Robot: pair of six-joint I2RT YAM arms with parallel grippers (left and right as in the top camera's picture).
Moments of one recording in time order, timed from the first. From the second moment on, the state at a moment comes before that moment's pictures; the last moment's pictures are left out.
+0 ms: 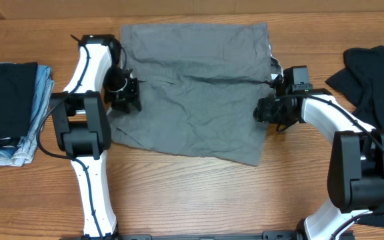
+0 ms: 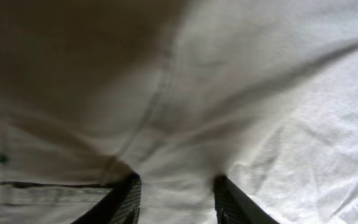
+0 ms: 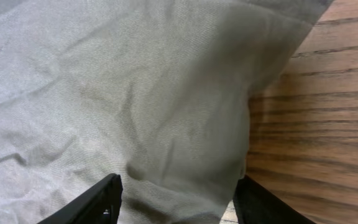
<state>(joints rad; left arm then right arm) 0.00 2.46 2.04 -1.43 0.24 -0.09 0.05 1.86 1.09 -0.53 -0.25 0.17</state>
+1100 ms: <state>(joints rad) -0.13 2.46 2.19 -1.52 0.16 -0.16 0.03 1.87 1.06 -0.48 -0.32 0.12</state>
